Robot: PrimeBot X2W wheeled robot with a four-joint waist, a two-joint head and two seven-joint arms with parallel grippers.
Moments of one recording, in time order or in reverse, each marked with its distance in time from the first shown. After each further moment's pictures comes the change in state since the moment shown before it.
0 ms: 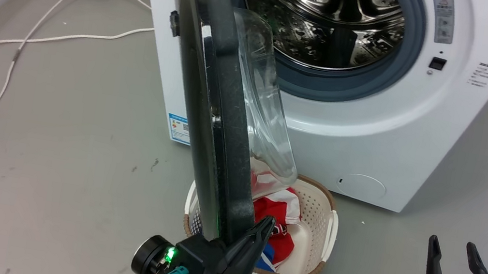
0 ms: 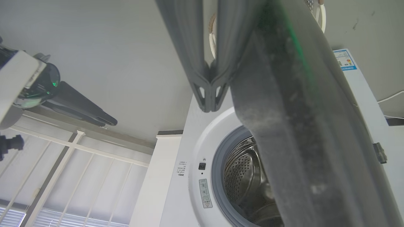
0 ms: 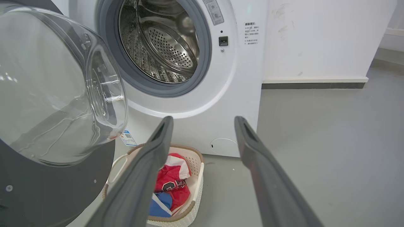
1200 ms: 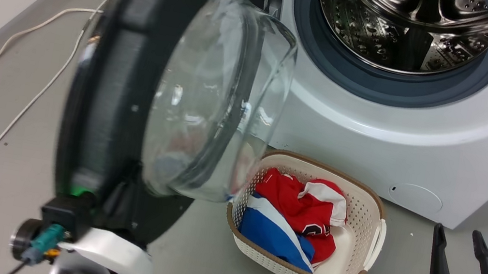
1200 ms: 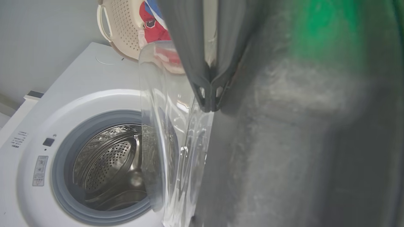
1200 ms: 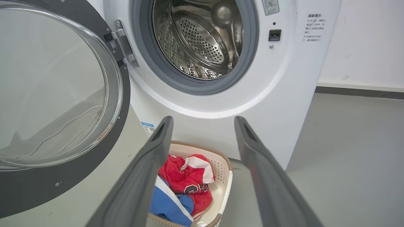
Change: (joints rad) left arm 0.070 0.145 0.289 -0.018 -0.108 0.133 -0.069; right arm -0.034 0.000 -0.009 -0.002 -0.013 0.000 0.009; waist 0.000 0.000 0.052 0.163
